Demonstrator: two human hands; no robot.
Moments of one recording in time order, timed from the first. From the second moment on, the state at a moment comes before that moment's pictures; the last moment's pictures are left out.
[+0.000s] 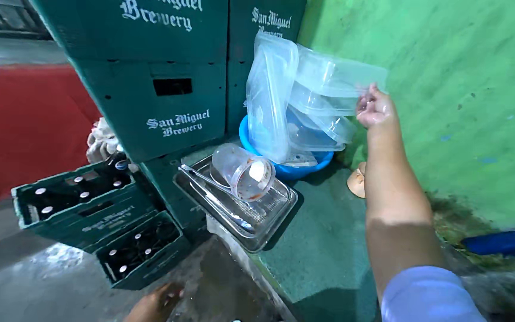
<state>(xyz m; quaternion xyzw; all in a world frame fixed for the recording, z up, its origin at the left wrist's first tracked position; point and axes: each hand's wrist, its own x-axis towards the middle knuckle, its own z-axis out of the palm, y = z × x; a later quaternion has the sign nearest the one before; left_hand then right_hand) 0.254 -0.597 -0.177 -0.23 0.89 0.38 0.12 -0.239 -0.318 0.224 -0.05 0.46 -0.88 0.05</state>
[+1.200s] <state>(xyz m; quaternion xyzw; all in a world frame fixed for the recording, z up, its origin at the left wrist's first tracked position) 0.084 -0.616 0.075 0.06 0.91 0.15 -0.37 -0.240 -0.353 0.217 0.03 0.77 -0.64 -0.05</state>
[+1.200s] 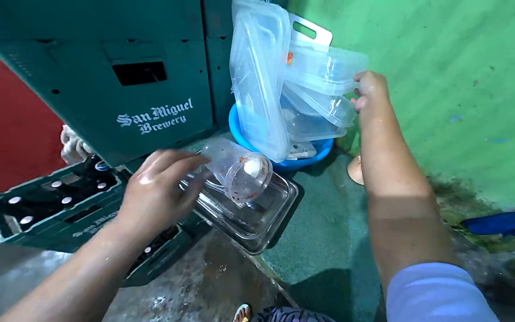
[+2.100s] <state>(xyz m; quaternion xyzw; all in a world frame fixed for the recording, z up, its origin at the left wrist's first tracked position) -0.133 -0.452 0.195 0.05 0.98 -0.05 -0.20 -0.235 -0.358 0.285 -0.33 0.94 -0.09 -0.04</state>
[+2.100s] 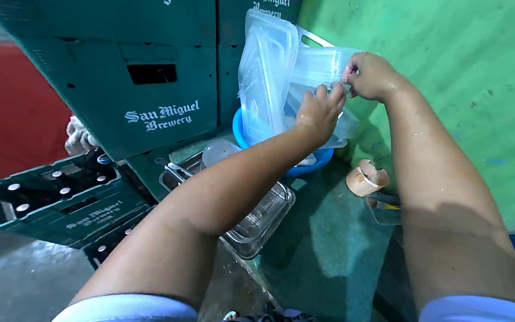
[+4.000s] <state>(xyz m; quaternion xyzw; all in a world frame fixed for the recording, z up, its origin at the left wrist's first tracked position) -0.034 -0.455 0.212 0.08 0.99 0.02 -0.11 -0.127 -0.311 0.241 -0.18 0.97 -0.15 -0.08</state>
